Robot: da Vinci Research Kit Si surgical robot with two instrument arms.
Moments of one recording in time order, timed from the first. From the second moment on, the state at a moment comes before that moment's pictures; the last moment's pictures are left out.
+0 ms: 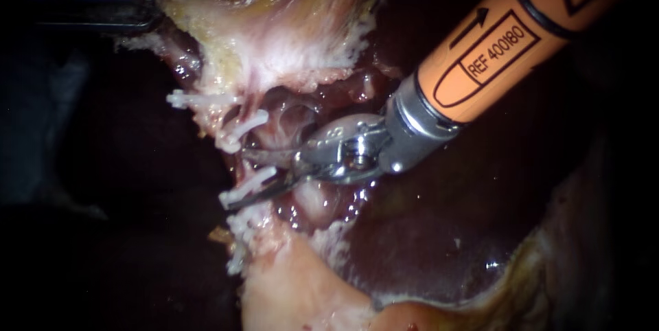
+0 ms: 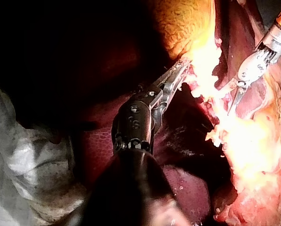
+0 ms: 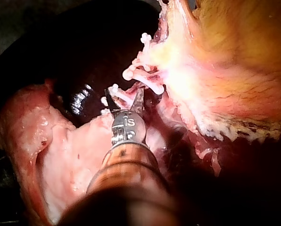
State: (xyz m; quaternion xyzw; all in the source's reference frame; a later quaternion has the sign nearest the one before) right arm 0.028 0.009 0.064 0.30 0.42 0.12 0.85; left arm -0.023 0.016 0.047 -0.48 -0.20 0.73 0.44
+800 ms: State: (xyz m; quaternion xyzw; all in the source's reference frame) right arm 0.022 0.010 0.062 0.33 0.46 0.15 0.81; left arm -0.023 0.016 0.047 -0.48 -0.20 0.73 0.44
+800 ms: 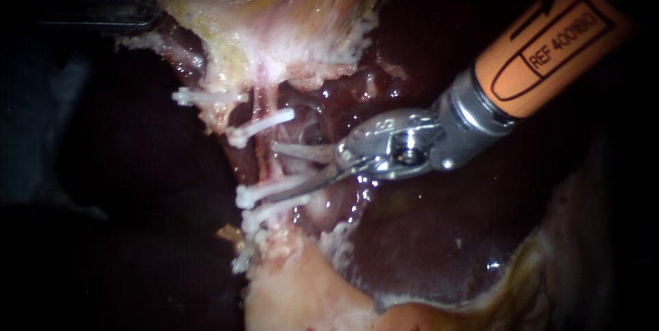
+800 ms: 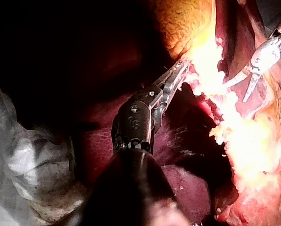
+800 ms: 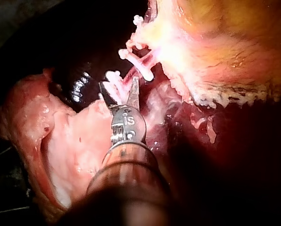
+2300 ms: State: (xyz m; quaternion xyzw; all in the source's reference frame) right arm 0.024 0.011 0.066 0.41 0.50 0.16 0.75; left arm -0.023 0.016 0.047 -0.48 -0.20 0.73 0.44
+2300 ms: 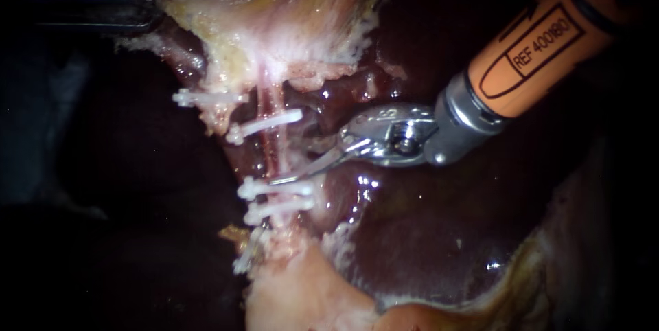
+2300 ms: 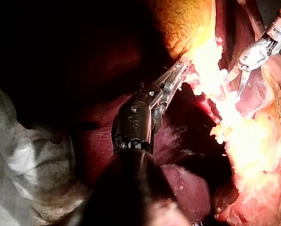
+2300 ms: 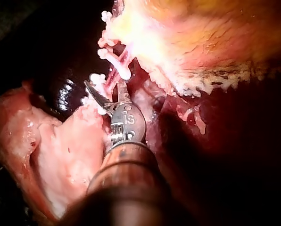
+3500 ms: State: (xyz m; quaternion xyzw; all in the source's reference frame) right arm 0.030 0.010 0.062 0.44 0.54 0.16 0.70; left arm -0.023 0.016 0.047 -0.48 -0.20 0.73 0.44
